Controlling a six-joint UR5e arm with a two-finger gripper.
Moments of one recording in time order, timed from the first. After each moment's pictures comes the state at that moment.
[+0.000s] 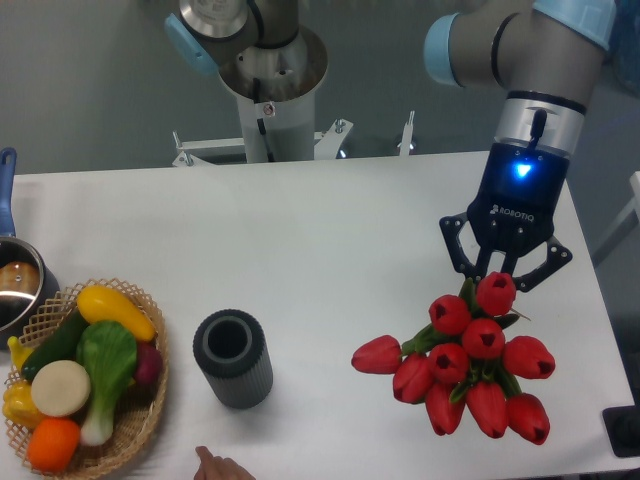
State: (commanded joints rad) arm 2.76 -1.91 -1.43 -0.77 0.77 0.98
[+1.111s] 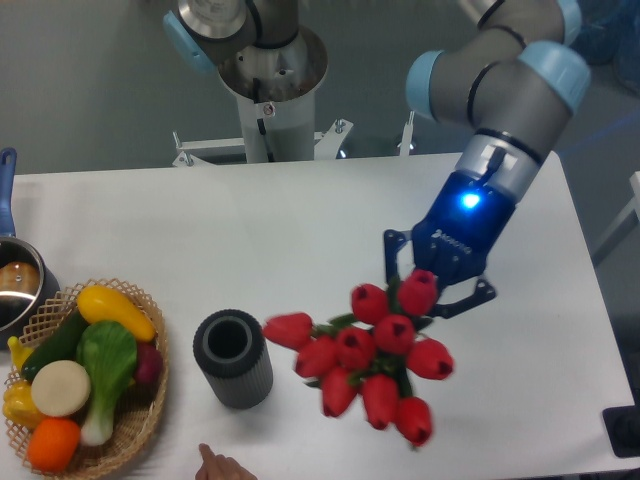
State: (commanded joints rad) arm 2.71 -1.95 -1.56 -0.77 0.32 1.08
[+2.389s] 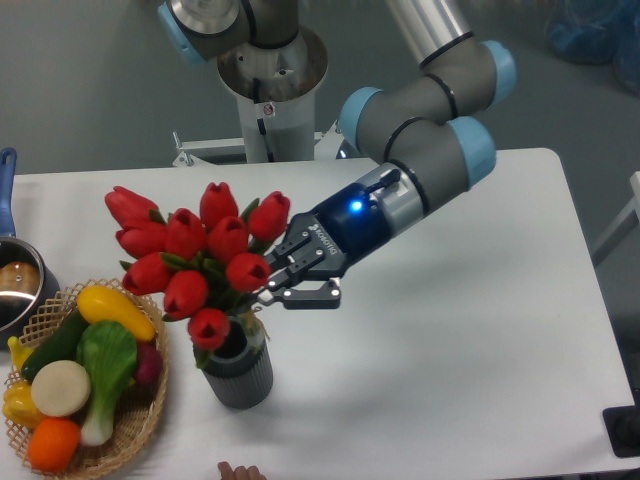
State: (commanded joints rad) arm 2.57 -1.93 -1.73 -0.77 0.04 1.25
